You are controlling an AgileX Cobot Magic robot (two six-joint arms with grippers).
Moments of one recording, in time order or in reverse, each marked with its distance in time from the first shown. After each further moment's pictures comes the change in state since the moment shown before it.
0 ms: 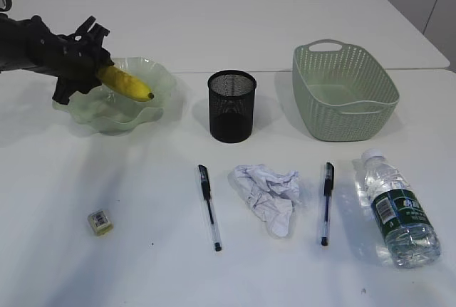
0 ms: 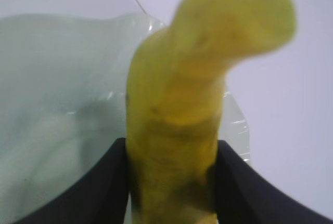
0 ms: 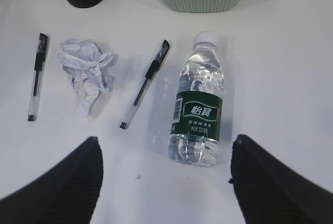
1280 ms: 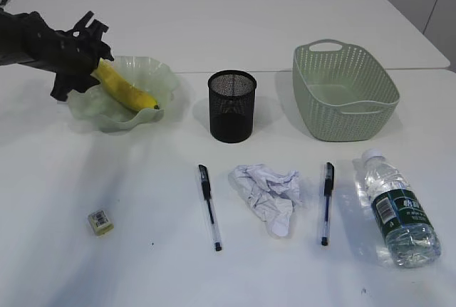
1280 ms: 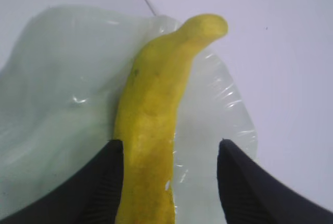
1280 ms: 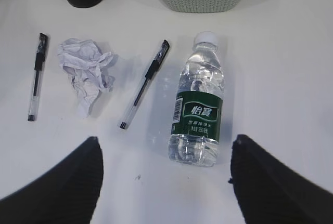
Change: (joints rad) left arm 0.000 -0.012 -0.002 -0.009 0.027 0.000; right arm 0.000 0.000 0.000 0.000 0.000 0.000
